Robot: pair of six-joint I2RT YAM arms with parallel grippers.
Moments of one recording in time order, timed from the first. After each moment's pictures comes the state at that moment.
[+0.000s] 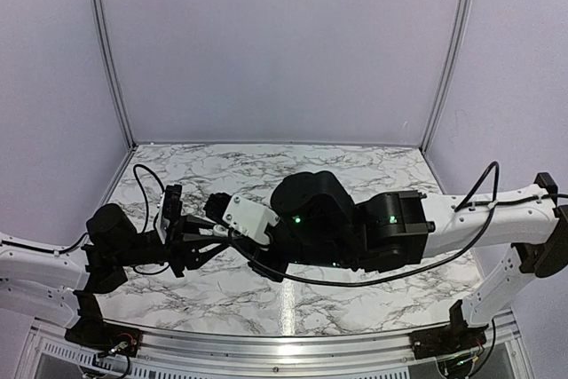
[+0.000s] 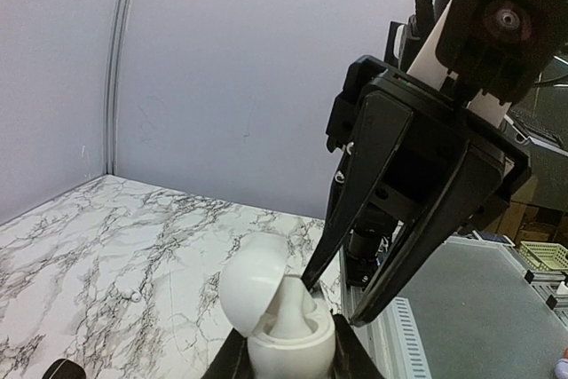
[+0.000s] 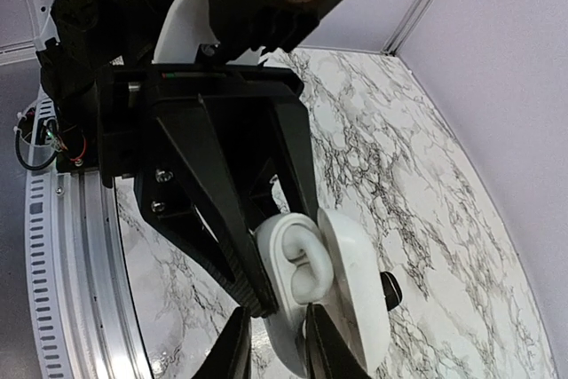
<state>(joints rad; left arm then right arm) -0.93 1.06 0.29 0.94 0.49 -0.24 1.44 1.56 1.38 -0.34 0.33 -0.13</state>
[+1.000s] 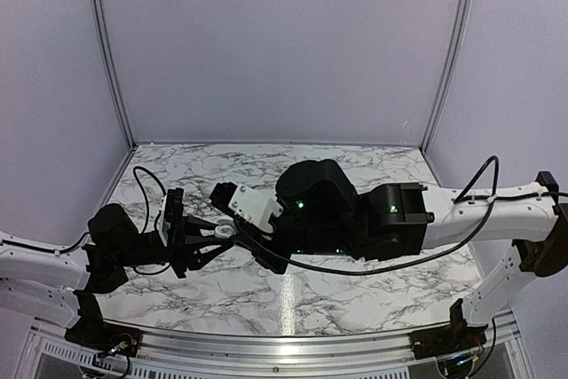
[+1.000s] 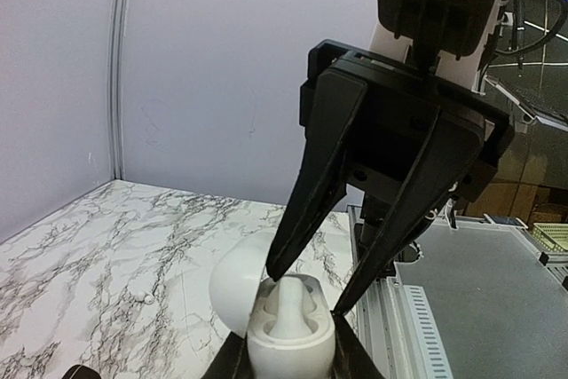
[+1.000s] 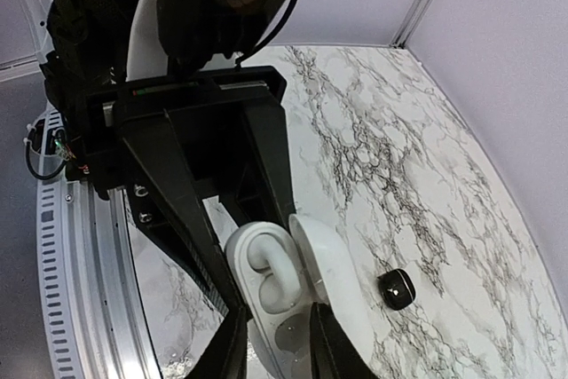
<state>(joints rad) -0.94 1.07 0.29 0.93 0.49 -0.17 1.39 1.55 1.38 -0.35 0.25 -0.09</state>
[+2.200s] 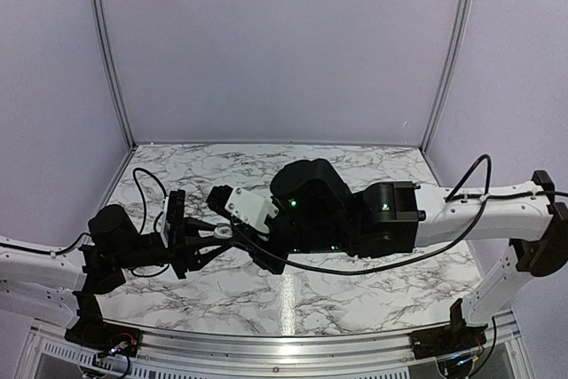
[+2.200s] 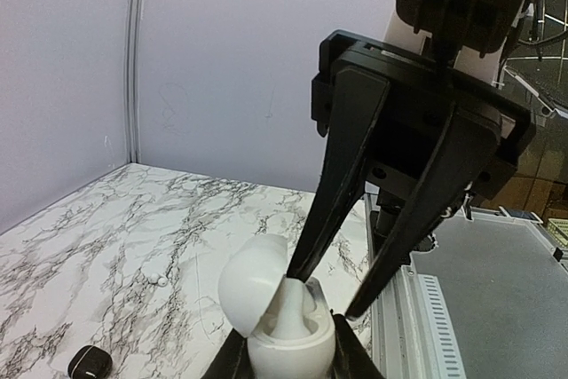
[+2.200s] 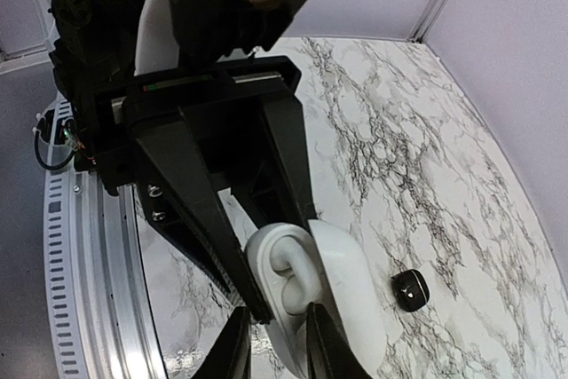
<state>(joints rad) -0.95 1.03 0.29 0.83 0.43 -0.14 1.37 1.58 1.39 -0.35 0.17 -0.10</state>
